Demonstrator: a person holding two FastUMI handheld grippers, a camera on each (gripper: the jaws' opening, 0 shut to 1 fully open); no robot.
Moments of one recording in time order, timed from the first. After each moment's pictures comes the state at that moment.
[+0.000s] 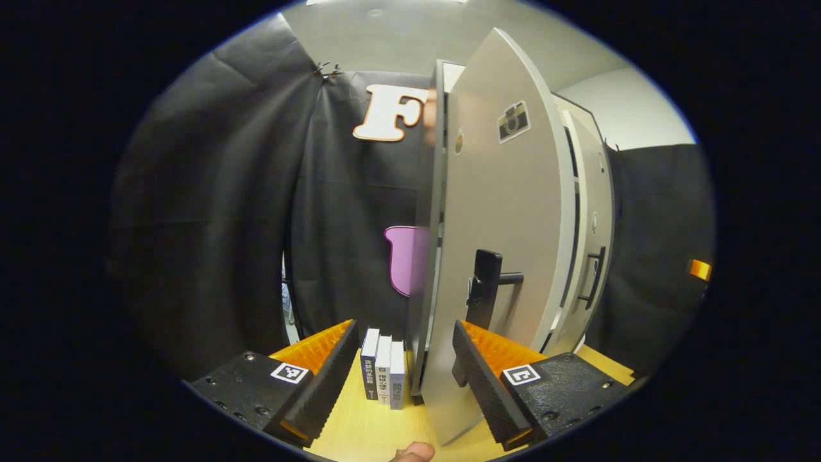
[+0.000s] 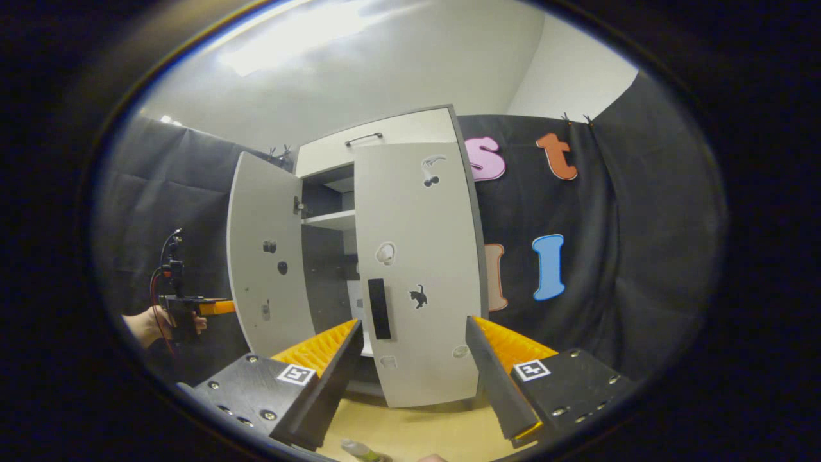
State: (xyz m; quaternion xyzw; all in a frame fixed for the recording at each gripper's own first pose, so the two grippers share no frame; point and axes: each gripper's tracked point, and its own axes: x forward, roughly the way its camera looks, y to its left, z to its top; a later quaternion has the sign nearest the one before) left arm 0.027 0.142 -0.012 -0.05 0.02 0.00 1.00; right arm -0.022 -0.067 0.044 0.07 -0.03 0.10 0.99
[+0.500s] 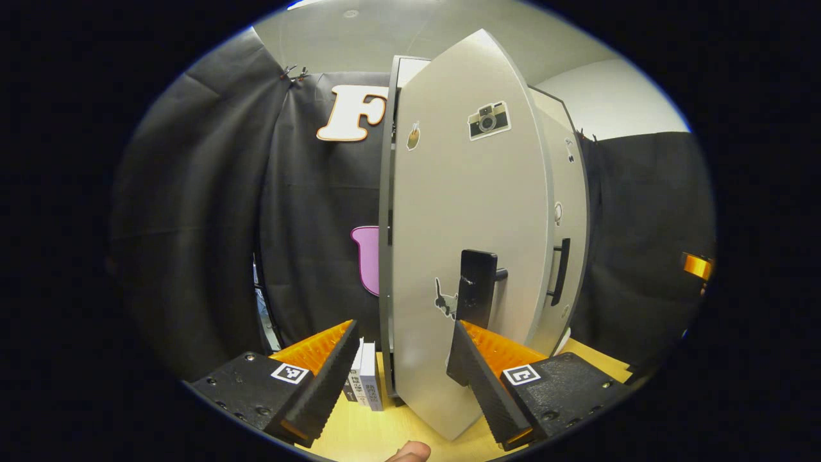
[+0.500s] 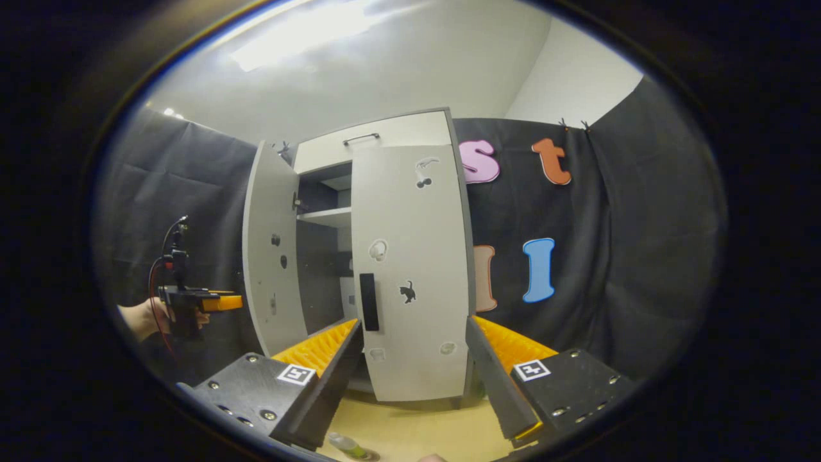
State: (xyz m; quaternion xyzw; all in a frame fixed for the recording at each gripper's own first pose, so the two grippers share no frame) left arm 0.041 0.085 -0.011 -0.04 0.03 -0.04 1.00; right arm -0.035 -0.086 0.036 0.05 -0.03 0.08 0.99
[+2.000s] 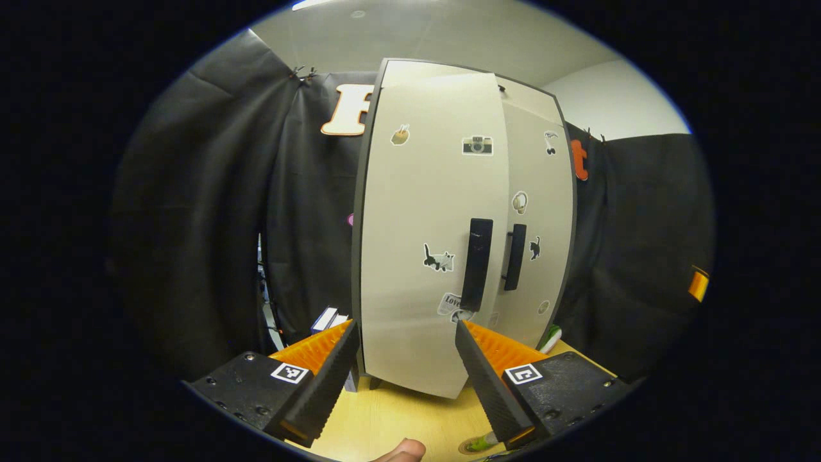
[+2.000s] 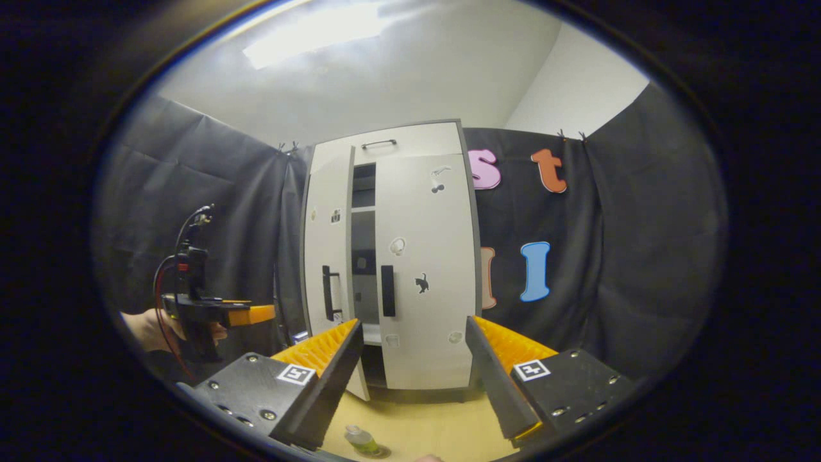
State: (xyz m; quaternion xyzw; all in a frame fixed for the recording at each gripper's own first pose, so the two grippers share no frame) left arm -0.021 0.014 -0.031 -0.07 0.03 0.01 1.00; right arm -0.096 -0.043 0.026 0.05 -0.05 0.07 1.00
